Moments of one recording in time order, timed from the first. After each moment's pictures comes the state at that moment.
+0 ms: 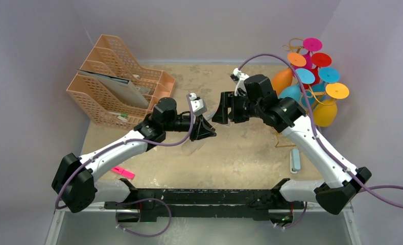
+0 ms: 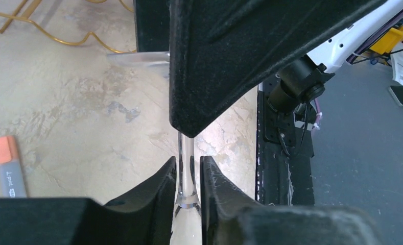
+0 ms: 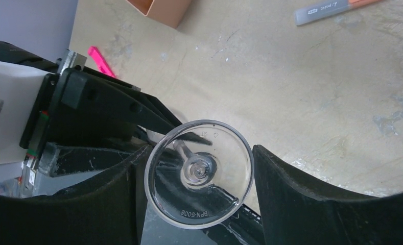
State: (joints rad) left arm -0.72 1.27 0.87 0.16 0.73 -0.08; right arm 0.65 1.26 1.45 -0.88 -0.21 0.49
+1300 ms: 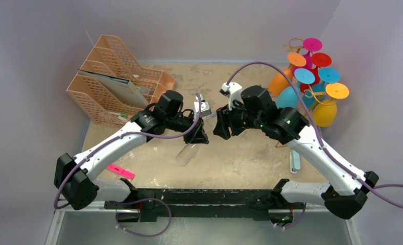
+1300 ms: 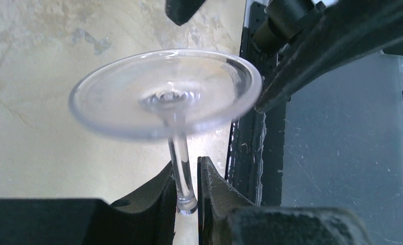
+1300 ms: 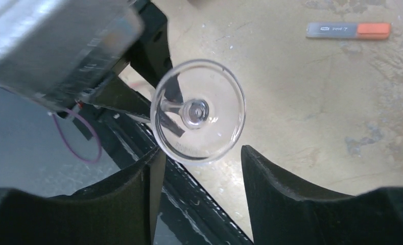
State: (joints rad) left arm -0.72 1.28 1.09 -0.42 0.76 0.09; right arm 0.77 1.16 1.38 -0.88 -0.21 0.26
